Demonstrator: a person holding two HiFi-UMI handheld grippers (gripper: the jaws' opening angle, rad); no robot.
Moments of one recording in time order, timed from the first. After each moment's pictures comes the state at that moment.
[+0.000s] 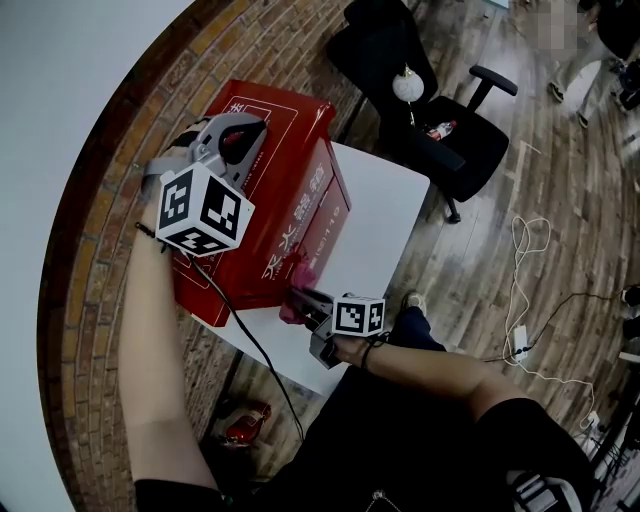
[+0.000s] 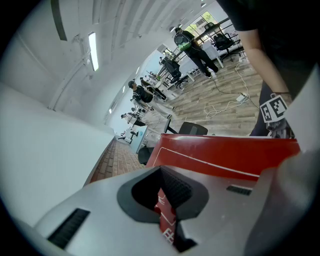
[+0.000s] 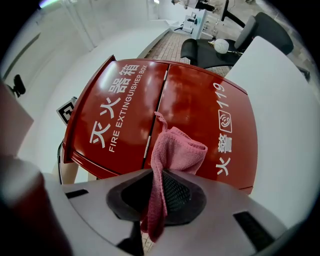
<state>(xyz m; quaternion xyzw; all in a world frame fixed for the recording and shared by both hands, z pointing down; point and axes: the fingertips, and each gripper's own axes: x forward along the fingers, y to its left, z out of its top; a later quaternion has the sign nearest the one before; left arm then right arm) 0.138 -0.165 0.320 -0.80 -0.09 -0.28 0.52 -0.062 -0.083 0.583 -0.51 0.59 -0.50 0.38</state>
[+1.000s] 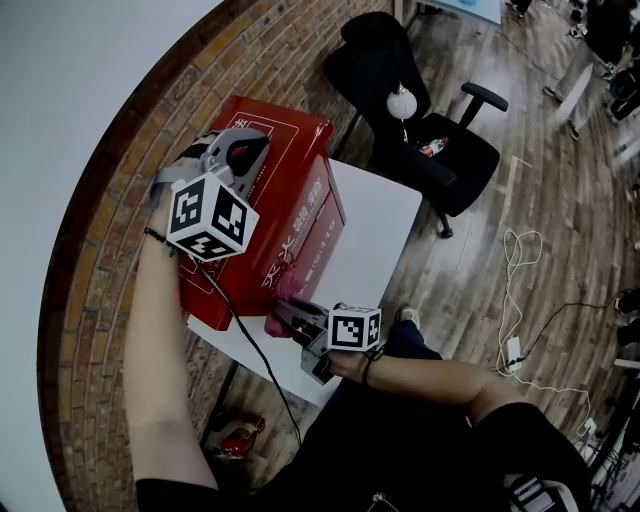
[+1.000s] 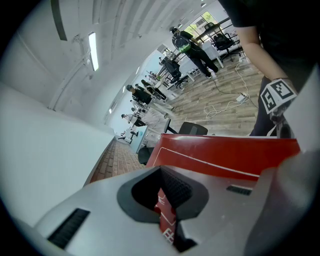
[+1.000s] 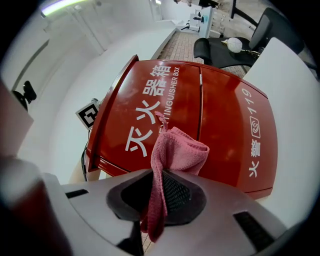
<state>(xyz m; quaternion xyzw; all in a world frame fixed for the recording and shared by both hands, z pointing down) 0.139 -0.165 0.320 -0.80 -0.09 -0.28 0.52 -0.066 -0.083 0.504 -0.48 0.63 -0.46 0.41</state>
